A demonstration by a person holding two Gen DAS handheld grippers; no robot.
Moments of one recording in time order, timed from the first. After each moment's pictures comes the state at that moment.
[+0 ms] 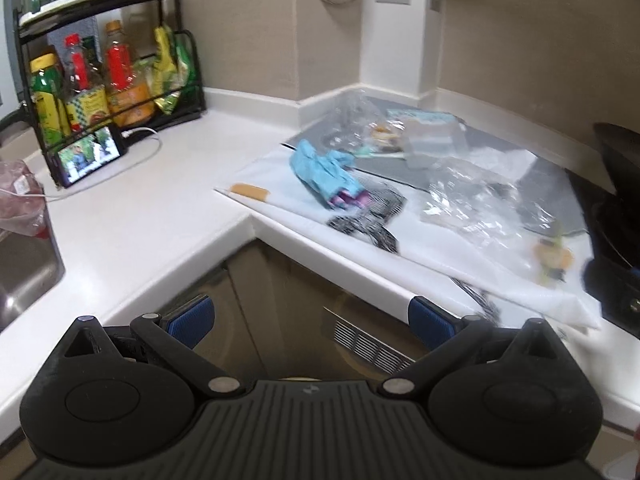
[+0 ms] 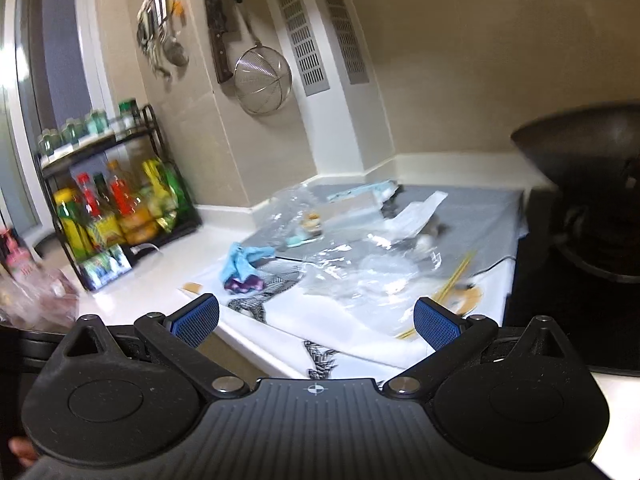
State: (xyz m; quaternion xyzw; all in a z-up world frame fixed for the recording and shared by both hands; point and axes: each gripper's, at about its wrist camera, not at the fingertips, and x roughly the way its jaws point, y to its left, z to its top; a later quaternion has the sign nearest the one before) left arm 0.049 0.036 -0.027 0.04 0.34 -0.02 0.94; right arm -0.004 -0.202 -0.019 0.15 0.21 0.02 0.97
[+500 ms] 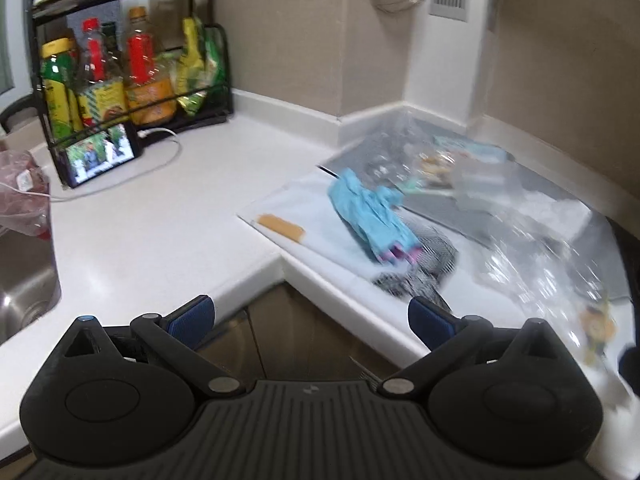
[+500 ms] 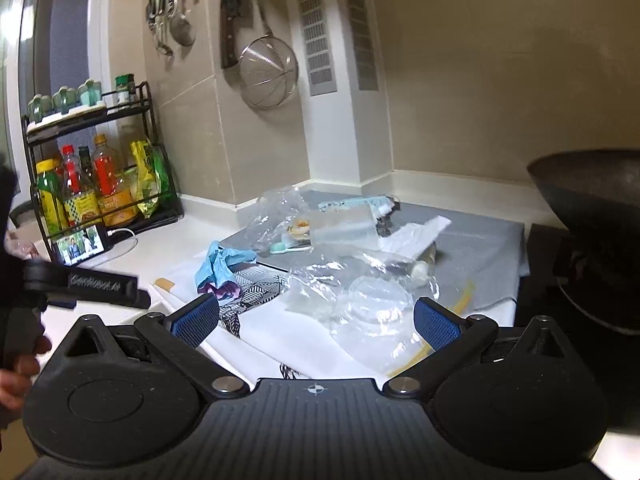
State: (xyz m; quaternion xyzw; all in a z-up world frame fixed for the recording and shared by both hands) left arm 0.126 0.060 -0.025 0.00 0.34 0.02 0.94; right arm 0.038 -0.184 -0.022 0.07 0.22 0.00 0.97
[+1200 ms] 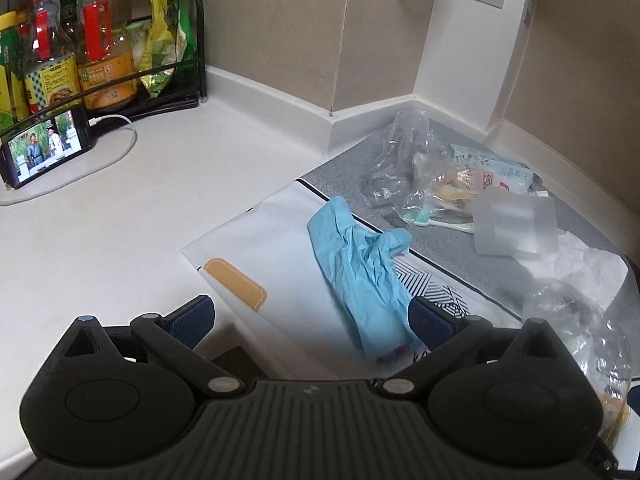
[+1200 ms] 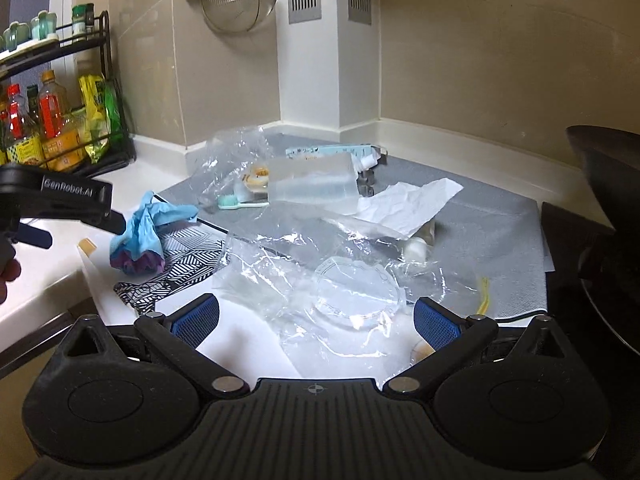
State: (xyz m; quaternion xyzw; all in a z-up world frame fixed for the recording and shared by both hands) left arm 0.245 0.051 -0.049 -0.04 0.38 0.00 0.92; right arm 0.138 -0.198 -0.072 0.04 0.30 -0.03 0.95
